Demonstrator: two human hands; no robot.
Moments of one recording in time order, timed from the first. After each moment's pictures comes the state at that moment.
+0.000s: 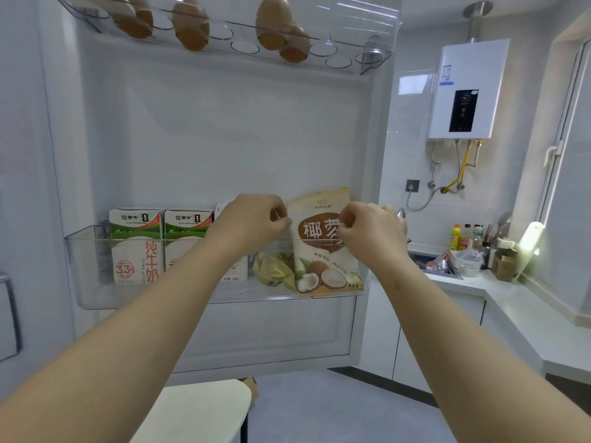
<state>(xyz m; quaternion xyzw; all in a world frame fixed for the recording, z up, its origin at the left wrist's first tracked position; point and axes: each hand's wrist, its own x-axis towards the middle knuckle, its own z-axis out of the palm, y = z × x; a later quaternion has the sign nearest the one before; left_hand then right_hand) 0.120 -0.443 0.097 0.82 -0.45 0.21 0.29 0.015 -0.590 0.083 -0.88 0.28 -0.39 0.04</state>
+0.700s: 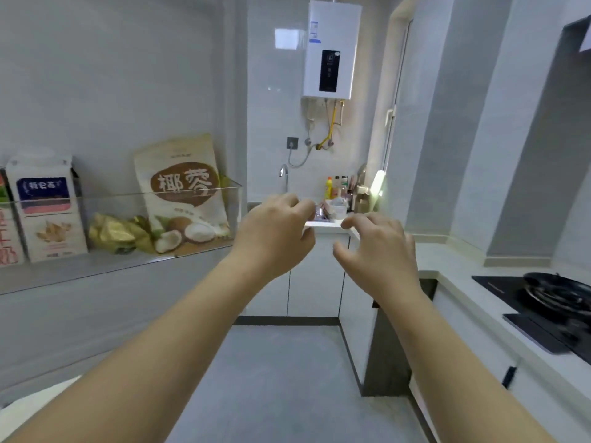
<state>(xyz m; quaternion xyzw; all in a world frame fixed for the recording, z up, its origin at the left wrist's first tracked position) -0.014 -0.544 0.034 0.65 -0.65 0.28 0.29 -0.152 -0.607 0.015 -0.82 0.43 -0.37 -0.04</state>
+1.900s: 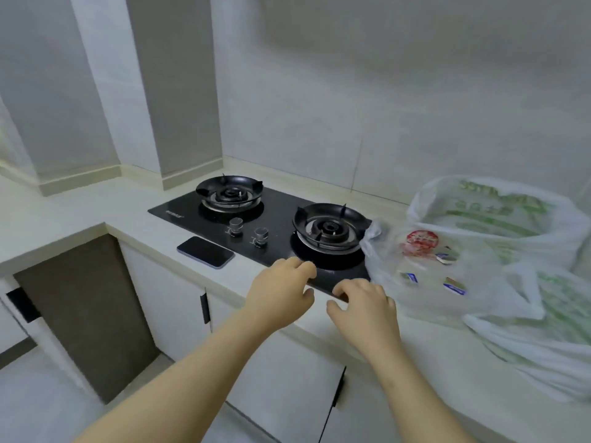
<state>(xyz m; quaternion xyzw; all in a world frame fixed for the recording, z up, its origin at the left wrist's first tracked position) -0.536 -0.819 -0.160 0.30 -0.94 -0.07 0.18 -0.646 -0.720 -0.176 -0.47 0.86 -0.21 -0.01</state>
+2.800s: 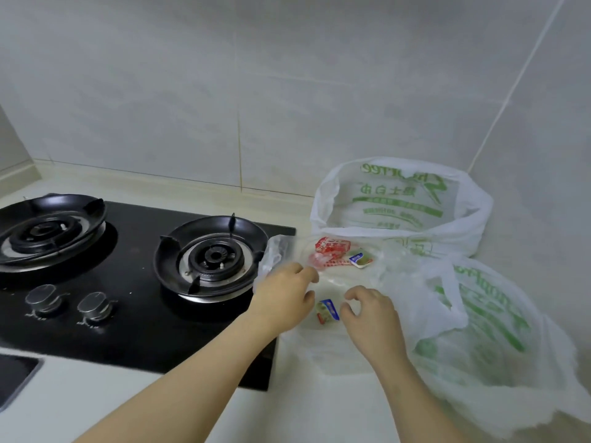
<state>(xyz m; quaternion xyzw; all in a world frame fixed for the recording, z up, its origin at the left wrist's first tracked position) -0.818 -0.883 -0.196 0.11 -0.97 -0.16 0.12 -0.879 -0.737 -0.214 -0.22 0.93 -0.28 -0.01</state>
